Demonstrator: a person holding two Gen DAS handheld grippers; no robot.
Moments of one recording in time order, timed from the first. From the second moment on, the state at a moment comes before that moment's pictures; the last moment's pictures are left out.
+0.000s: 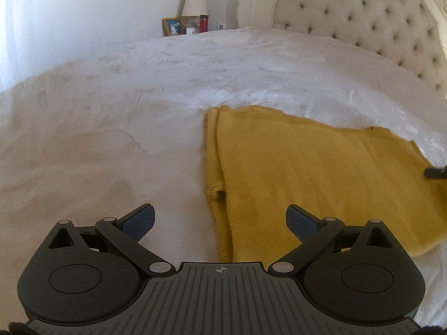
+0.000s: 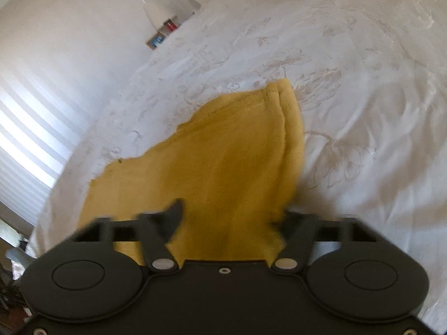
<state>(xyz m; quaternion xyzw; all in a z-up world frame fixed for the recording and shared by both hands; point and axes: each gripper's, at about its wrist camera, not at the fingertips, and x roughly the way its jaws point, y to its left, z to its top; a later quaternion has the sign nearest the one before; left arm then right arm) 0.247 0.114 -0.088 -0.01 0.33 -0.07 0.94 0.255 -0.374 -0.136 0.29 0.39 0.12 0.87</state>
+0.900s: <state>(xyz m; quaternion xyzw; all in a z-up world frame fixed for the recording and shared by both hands) 0.248 0.159 -0.072 -0.07 0.34 -0.09 0.93 0.313 -0.116 -0.070 0.17 0.39 0.25 0.87</state>
